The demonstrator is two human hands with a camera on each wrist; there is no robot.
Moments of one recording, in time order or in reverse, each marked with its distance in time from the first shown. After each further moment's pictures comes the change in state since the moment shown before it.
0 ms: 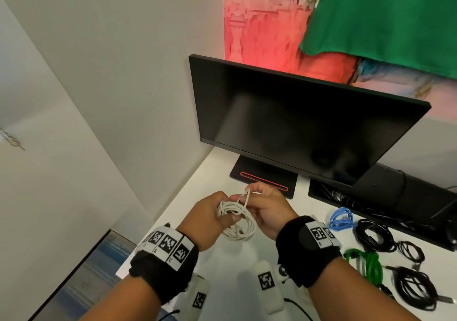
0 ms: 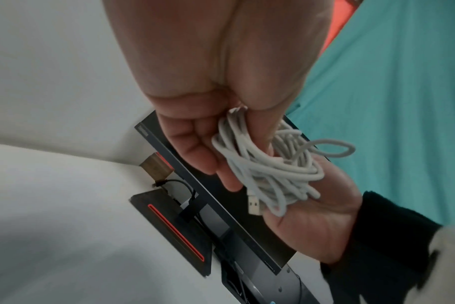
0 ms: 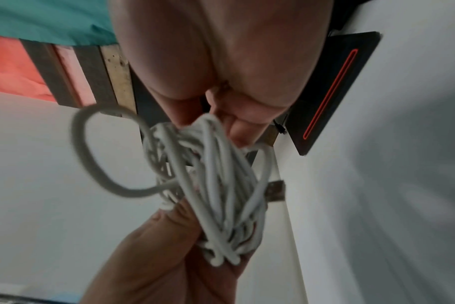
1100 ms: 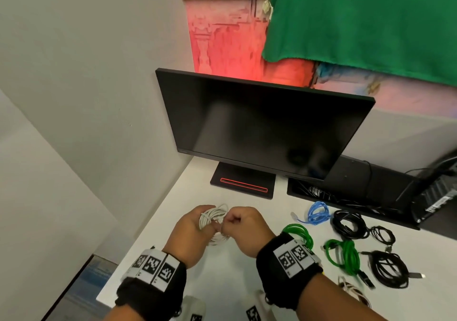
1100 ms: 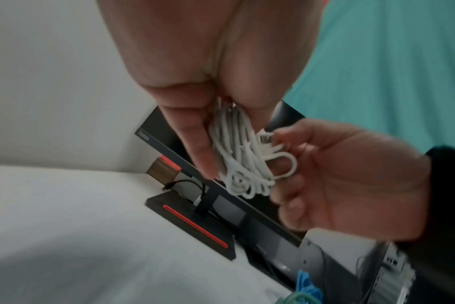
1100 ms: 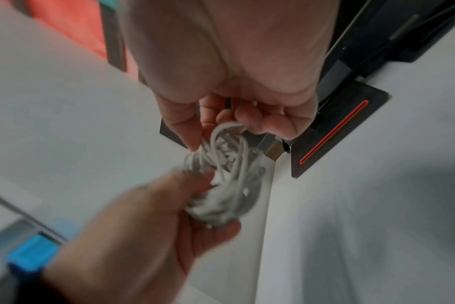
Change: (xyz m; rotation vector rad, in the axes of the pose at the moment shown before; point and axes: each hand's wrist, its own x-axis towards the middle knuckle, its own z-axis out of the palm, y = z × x) left_hand -0.009 -0.001 0.022 -0.179 0.059 -0.060; right_hand -0.030 0.020 -0.004 -0.824 0.162 -0.221
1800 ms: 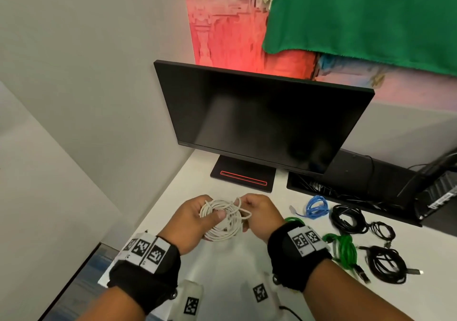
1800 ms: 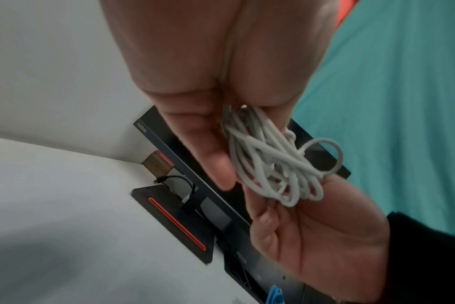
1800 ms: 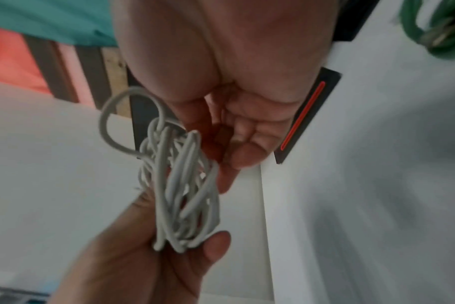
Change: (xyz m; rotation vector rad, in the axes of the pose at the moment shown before) left_hand -0.011 0.030 0.001 -0.142 -0.138 -0.038; right_hand 0.008 0.027 -0.030 0.182 -0.020 0.096
